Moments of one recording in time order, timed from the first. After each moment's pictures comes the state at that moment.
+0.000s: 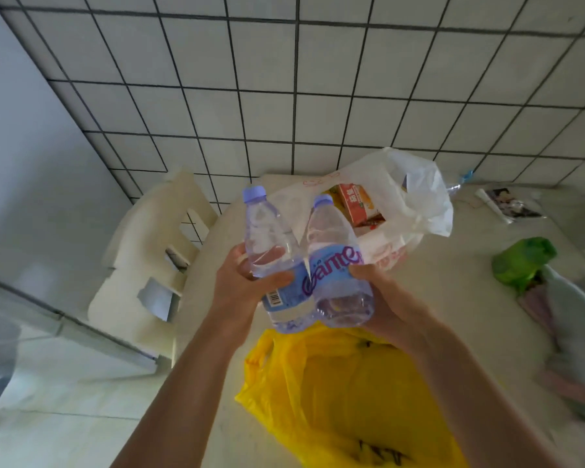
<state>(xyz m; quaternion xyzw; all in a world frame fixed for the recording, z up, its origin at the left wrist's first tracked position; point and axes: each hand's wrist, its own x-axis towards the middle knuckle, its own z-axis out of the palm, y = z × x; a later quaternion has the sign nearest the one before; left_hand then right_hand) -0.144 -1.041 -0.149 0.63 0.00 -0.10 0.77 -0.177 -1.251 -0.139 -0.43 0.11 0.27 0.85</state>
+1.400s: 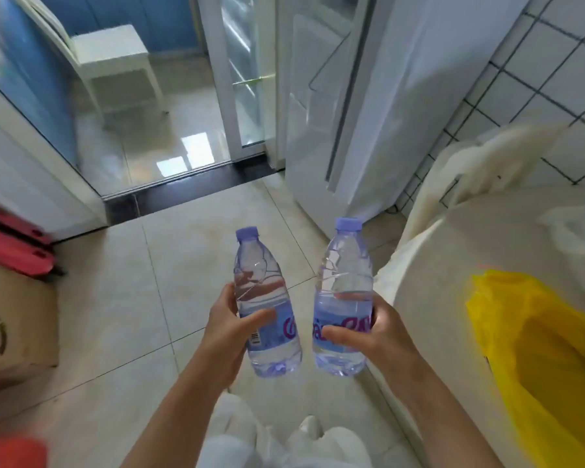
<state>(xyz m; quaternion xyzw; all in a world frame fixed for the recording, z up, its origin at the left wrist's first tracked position) -0.712 -0.851 -0.202 0.44 0.43 0.22 0.76 -0.552 -0.994 -0.186 -0.71 -0.21 0.41 0.53</state>
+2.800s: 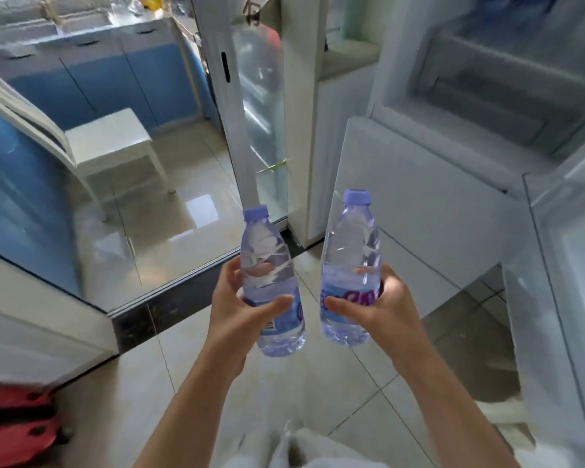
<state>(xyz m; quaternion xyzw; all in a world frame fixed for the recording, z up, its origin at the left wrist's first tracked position) -0.546 -0.326 -0.154 0.56 0.37 0.27 0.69 -0.397 -0.465 -0.150 -0.75 -0.22 0.27 0.56</state>
